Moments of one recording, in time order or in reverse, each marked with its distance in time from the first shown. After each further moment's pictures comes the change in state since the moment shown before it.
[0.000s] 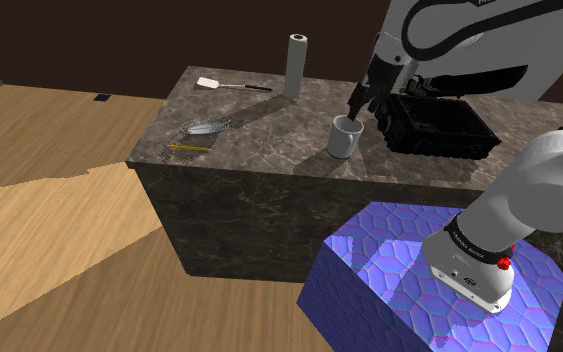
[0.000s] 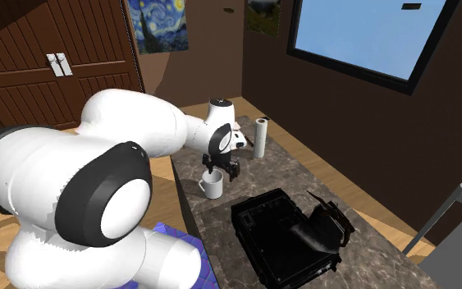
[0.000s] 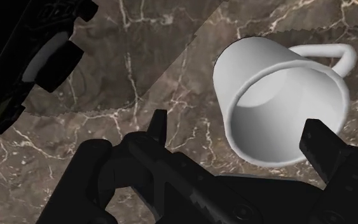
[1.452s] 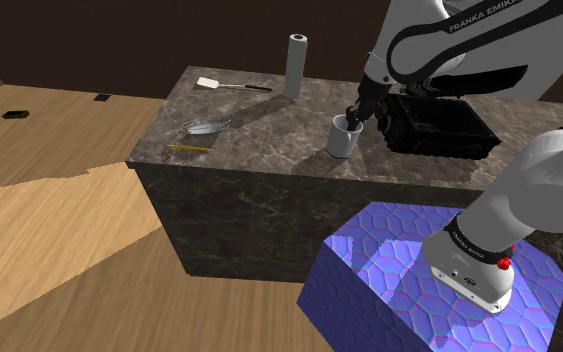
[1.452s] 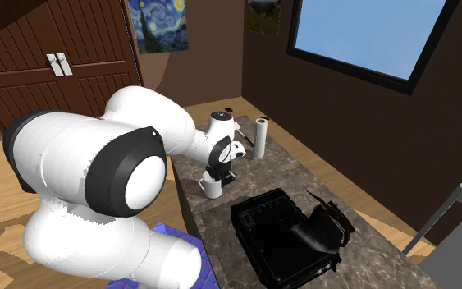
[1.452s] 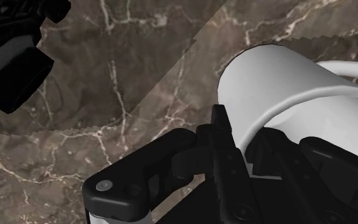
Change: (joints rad) arm 0.016 0.108 -0.008 -0.048 0.022 0.153 -0.018
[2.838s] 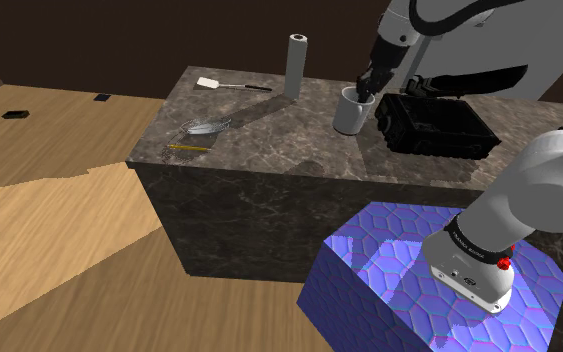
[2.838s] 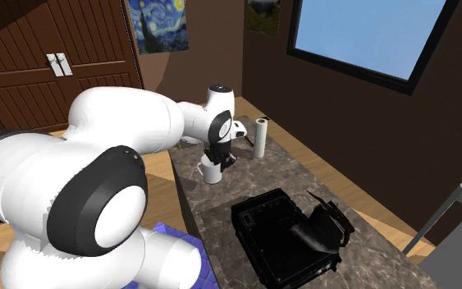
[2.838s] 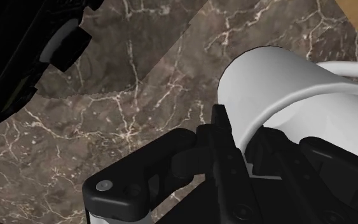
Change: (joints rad) arm -0.012 -0.141 0.016 0.131 -0.021 -0.270 0.030
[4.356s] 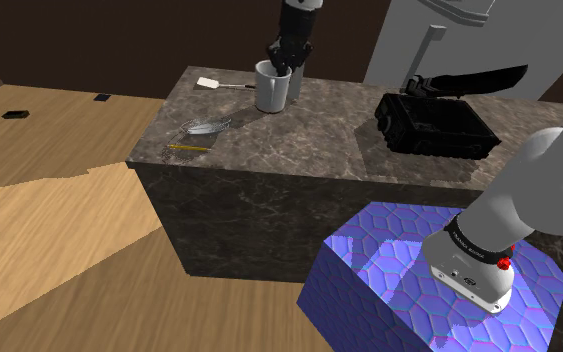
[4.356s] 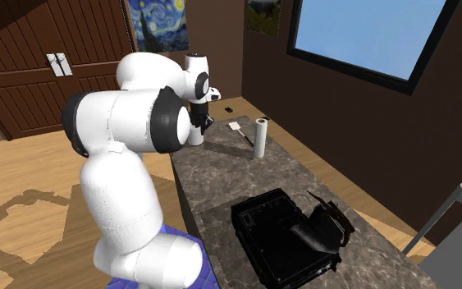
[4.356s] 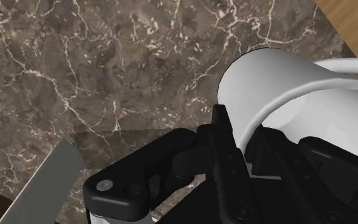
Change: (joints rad) arm 0.121 0.497 0.179 0.616 0.029 -0.105 0.278
